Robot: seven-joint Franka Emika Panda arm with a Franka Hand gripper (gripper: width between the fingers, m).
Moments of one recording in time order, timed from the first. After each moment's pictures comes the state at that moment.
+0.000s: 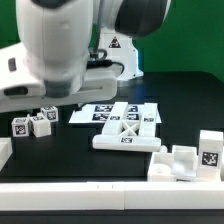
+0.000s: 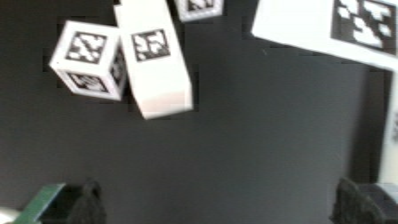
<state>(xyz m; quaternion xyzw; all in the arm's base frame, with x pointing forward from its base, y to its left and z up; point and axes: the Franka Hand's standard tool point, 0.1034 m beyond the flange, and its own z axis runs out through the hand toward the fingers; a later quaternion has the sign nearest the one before) 0.486 -0.139 0.059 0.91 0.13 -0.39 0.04</state>
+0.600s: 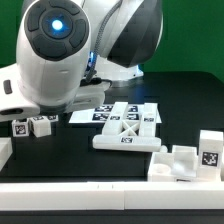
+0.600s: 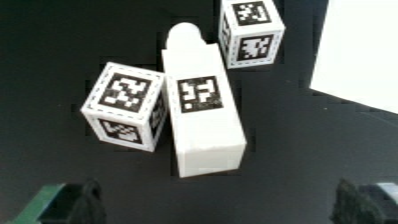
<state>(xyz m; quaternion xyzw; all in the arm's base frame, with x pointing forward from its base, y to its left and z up) 0.468 -0.158 0.046 0.89 0.15 -0.42 0.06</state>
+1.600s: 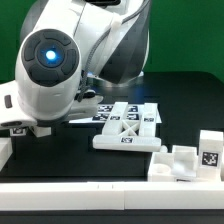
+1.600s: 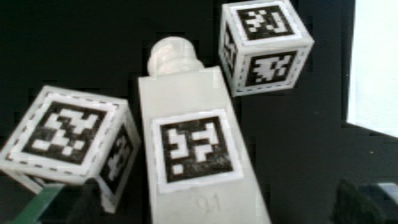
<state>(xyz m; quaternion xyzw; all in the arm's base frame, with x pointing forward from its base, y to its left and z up) 0.429 -0.168 0.015 0.89 0.13 -0.43 0.06</state>
